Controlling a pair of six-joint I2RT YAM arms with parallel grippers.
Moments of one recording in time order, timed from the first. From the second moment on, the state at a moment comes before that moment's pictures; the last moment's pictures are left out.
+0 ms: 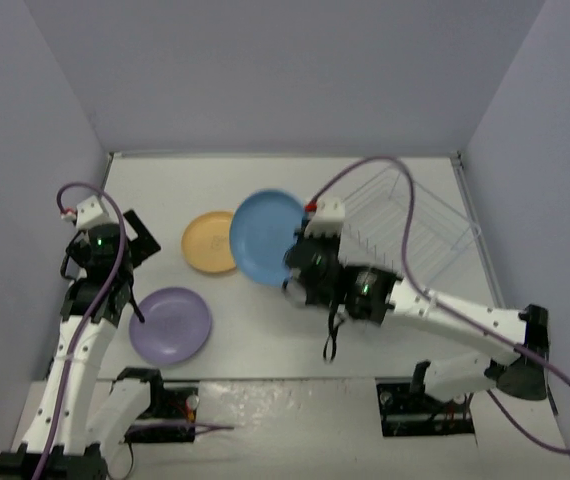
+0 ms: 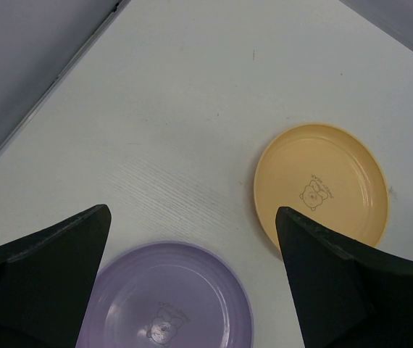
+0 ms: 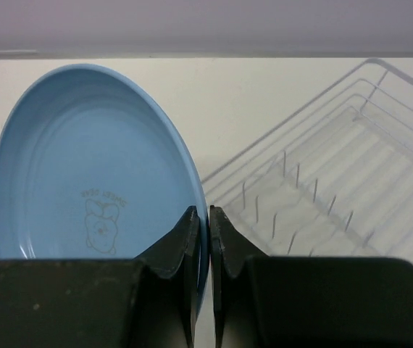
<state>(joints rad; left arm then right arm) -0.06 0.82 0.88 -0.59 -0.41 -0.47 1.15 1.30 1.19 -0.34 1.08 0.45</state>
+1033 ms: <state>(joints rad) -0.06 0.99 0.88 -0.58 -0.48 -0.47 0.13 1.44 1.56 -0.62 -0.37 -1.64</state>
